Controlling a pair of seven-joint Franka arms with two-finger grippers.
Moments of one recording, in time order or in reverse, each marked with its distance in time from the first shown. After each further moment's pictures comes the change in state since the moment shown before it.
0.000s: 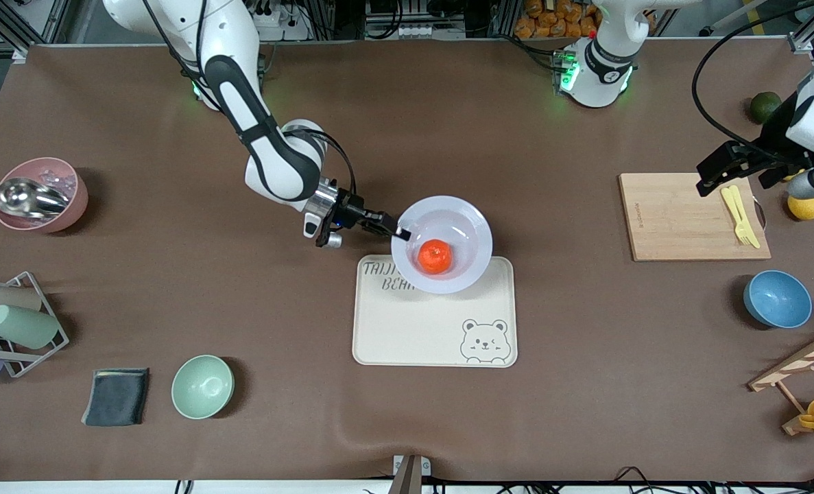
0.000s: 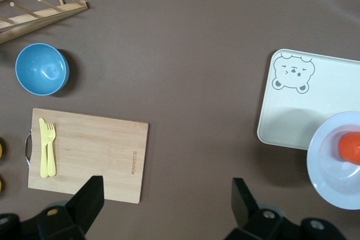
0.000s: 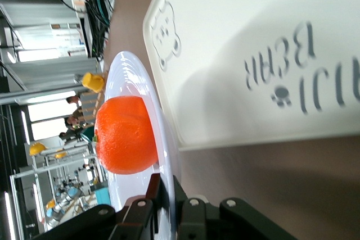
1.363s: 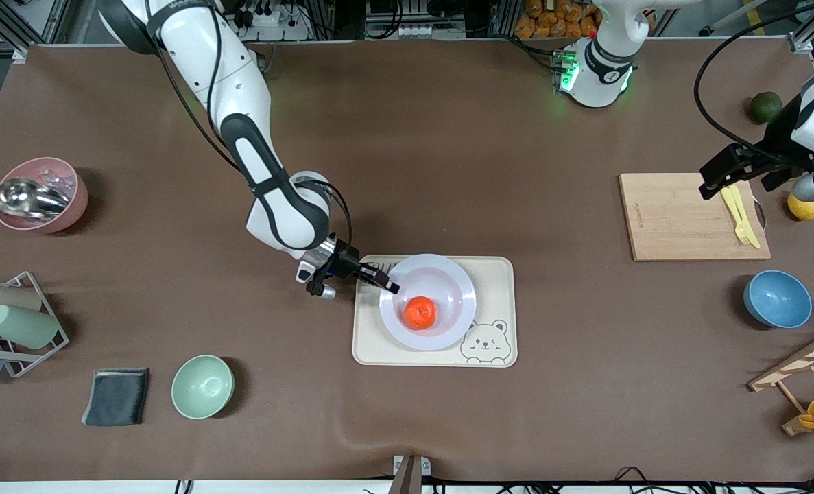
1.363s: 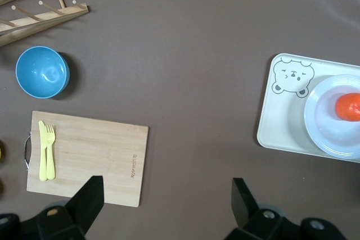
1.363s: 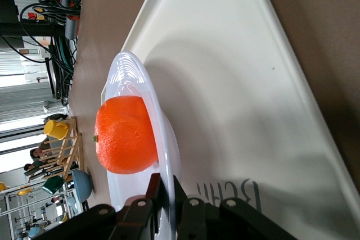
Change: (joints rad) left arm -0.001 0.003 0.004 -0.001 -0.001 0.015 0.000; right arm -0.056 0.277 0.005 0.315 -0.189 0.152 0.142
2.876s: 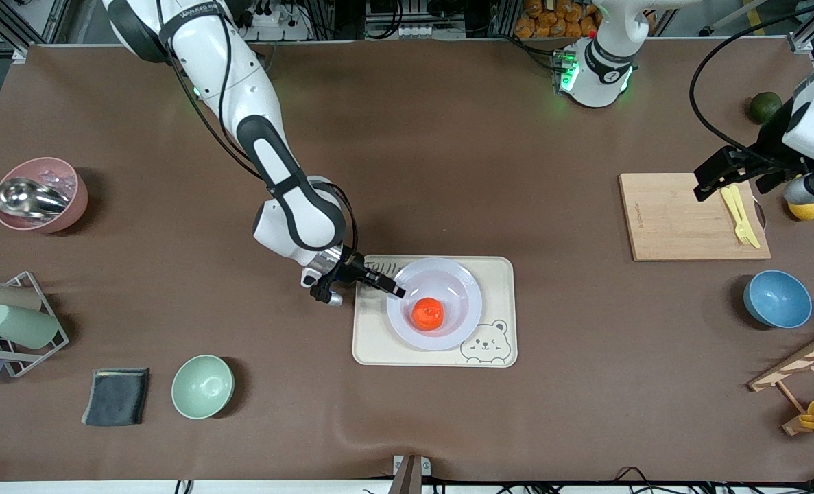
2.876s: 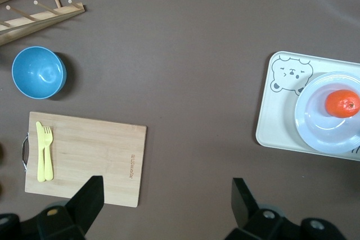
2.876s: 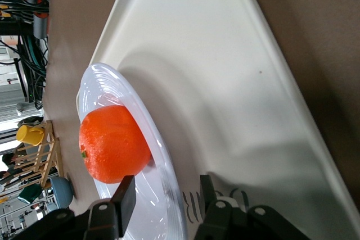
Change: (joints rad) left arm -0.004 0.006 -0.006 -0.002 0.000 0.003 0.000; right arm 0.010 0.037 -0.006 0.049 -0.226 0.033 0.252
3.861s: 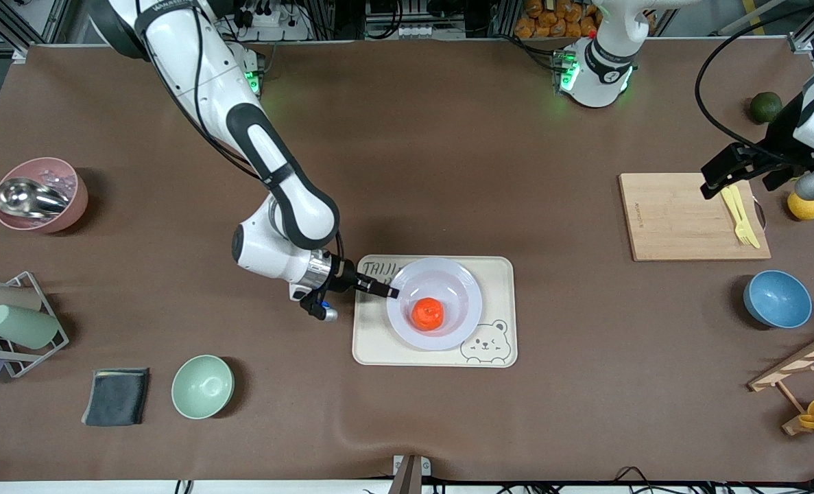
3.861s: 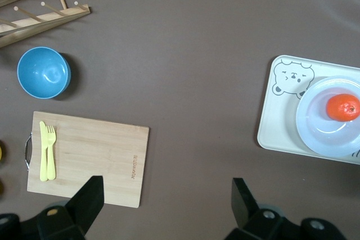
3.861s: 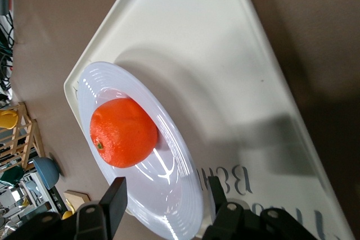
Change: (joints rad) left arm 0.008 -0.009 0.012 0.002 0.000 -0.001 0.000; right arm -0.093 -0.058 -0.006 0.017 -0.531 -0.210 0.486
